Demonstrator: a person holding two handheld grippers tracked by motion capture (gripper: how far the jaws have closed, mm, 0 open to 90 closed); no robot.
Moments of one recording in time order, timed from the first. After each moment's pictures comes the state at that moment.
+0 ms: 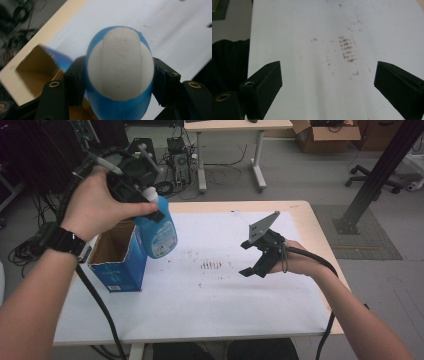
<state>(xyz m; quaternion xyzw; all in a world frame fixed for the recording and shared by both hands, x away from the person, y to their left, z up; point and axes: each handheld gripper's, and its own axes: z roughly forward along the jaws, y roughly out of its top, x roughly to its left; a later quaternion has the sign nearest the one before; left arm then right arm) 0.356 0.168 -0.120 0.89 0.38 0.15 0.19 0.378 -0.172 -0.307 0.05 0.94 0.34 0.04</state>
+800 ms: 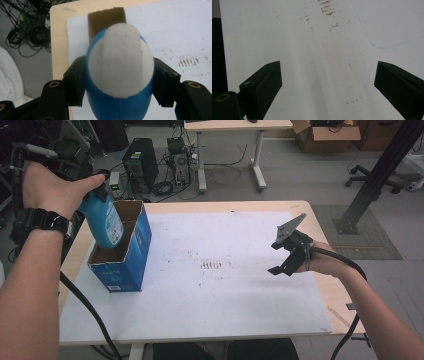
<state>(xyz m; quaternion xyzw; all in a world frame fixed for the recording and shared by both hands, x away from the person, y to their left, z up) 0.375 0.263 -0.116 0.72 0.65 0.19 0.16 0.389 -0.243 -0.323 0.12 0.95 0.28 0.06</state>
